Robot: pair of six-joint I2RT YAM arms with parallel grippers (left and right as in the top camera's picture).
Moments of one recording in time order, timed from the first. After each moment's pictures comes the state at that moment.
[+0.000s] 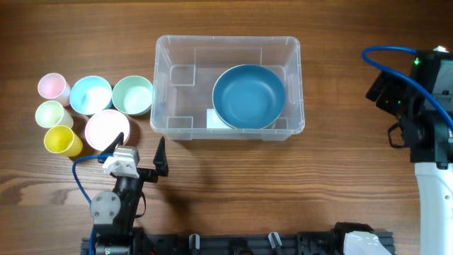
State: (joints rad) left arm 0.00 0.03 0.02 -0.07 0.15 -0.06; right arm -0.08 1.18 1.38 -1.05 0.35 0.33
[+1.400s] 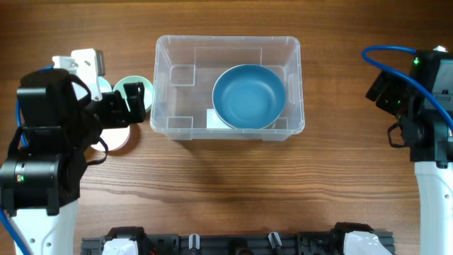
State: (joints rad) left arm 0.00 1.06 1.39 -1.02 0.13 -0.14; right arm -0.08 1.18 1.38 -1.06 0.35 0.33
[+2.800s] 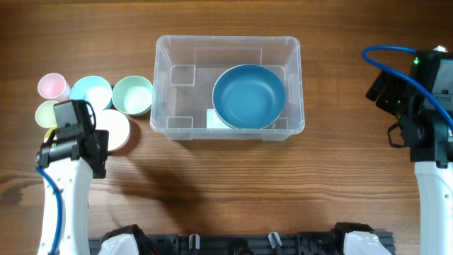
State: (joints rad) left arm 0.27 1.20 0.85 -0.92 -0.21 -1.25; right arm -0.08 1.18 1.38 -1.05 0.35 0.33
